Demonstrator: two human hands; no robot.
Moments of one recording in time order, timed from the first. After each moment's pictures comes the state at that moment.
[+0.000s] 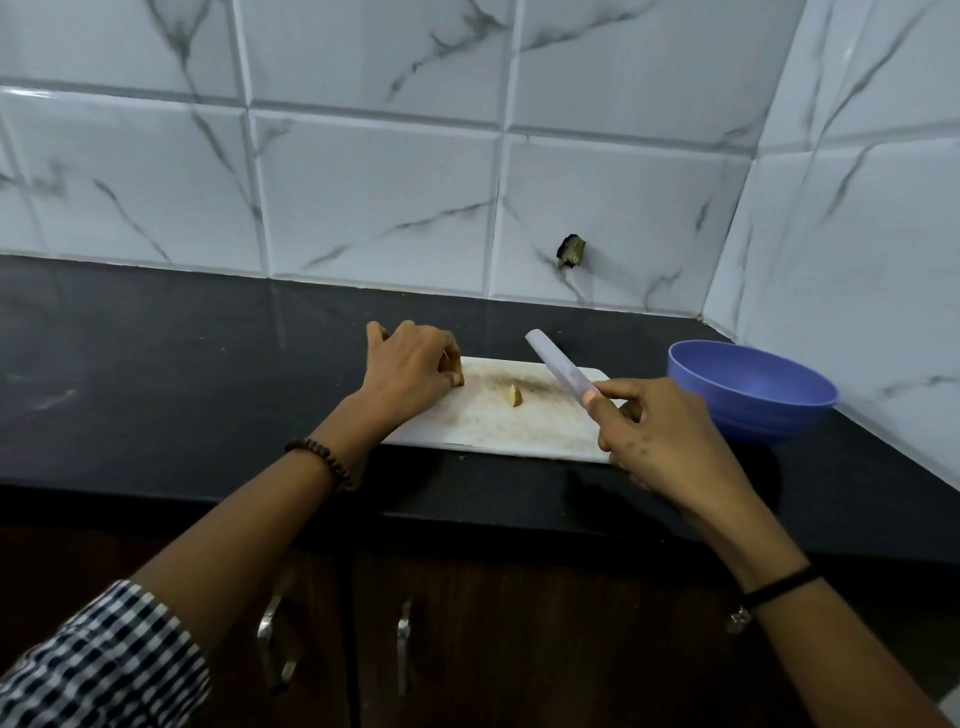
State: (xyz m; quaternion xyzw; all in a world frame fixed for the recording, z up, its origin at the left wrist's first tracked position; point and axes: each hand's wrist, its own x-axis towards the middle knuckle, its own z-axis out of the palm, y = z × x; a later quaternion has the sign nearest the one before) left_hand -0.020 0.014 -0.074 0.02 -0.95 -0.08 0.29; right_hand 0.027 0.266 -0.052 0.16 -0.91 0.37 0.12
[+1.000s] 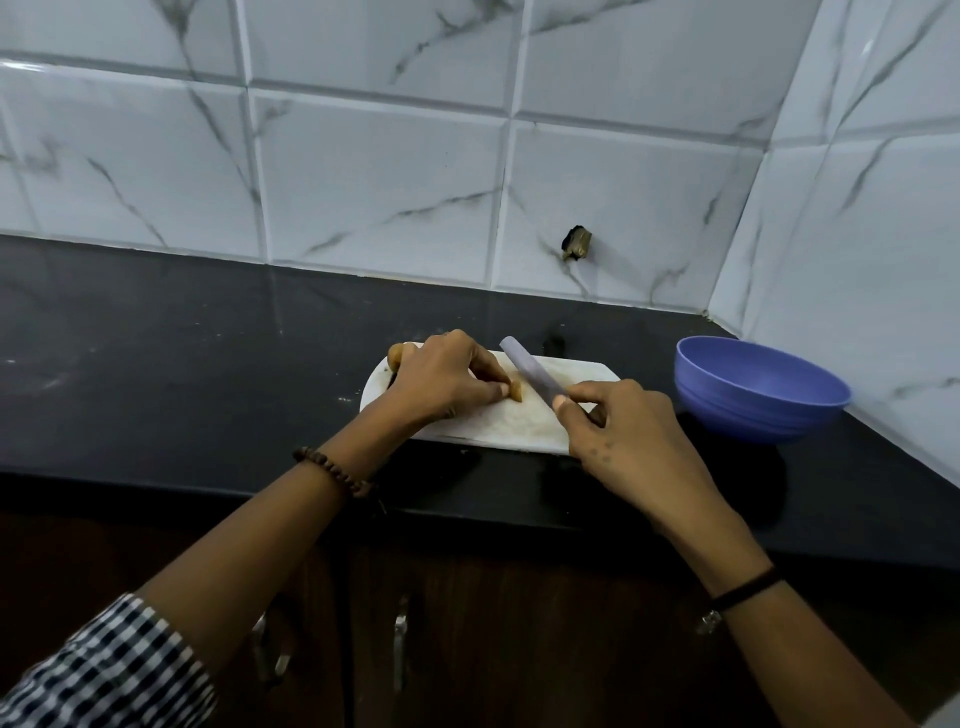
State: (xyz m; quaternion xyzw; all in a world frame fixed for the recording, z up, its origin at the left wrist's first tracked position) left_hand -0.013 0.044 -0.073 0.00 -0.95 -0.23 0.20; right_hand 0.030 0.243 -0.059 0.18 -0.93 0.30 0.12
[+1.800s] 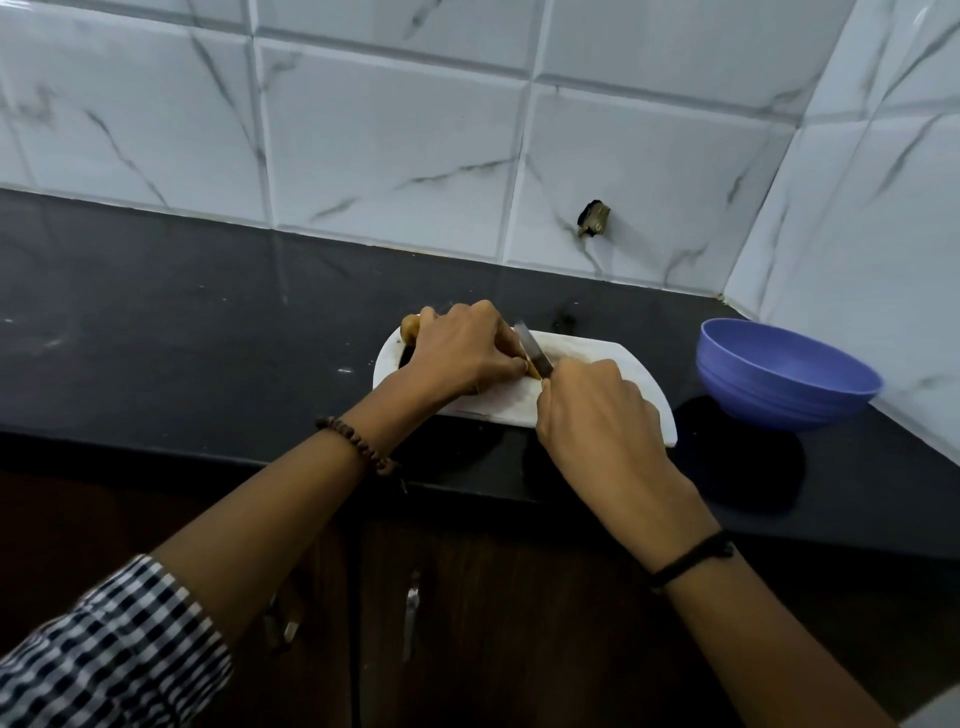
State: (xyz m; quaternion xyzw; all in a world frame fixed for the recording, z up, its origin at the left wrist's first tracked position) left_hand -0.008 0.055 -0.065 0.04 -0.96 -0.19 0.22; right_hand 0.050 0.195 -0.054 0.16 -0.98 0.08 0.13
